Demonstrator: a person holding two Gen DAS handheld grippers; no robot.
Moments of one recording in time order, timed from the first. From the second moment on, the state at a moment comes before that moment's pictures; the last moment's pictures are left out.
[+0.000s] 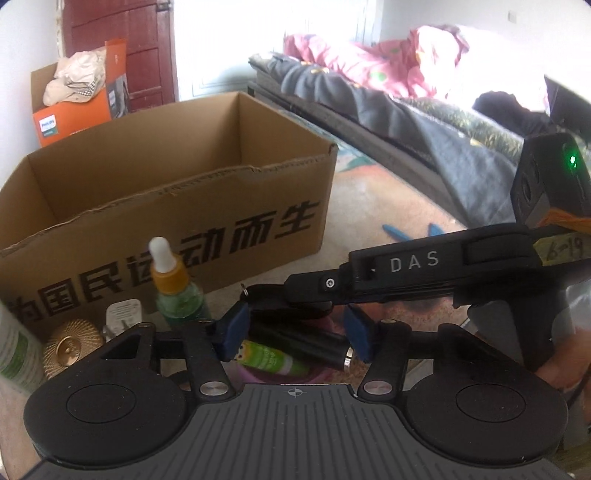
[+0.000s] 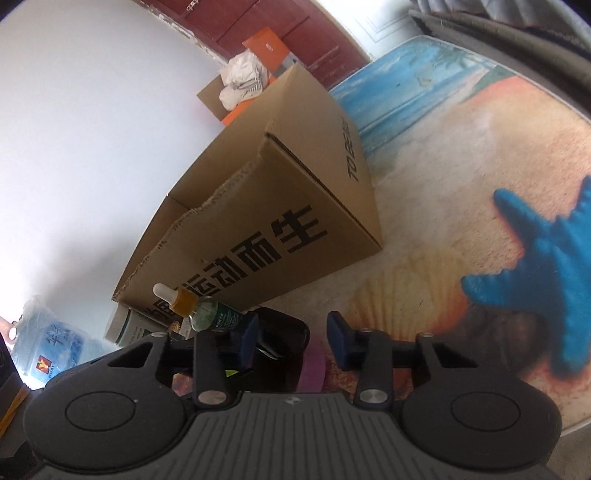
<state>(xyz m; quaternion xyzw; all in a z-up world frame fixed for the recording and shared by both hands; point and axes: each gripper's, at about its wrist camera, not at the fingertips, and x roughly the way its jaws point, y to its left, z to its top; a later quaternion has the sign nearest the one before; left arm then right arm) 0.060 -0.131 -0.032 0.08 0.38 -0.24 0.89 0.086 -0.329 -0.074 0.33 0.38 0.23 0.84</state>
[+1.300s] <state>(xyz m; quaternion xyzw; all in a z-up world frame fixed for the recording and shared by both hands) 0.066 -0.123 -0.025 0.06 0.37 -0.25 0.89 0.094 -0.316 -0.033 0.29 0.40 0.28 0.82</state>
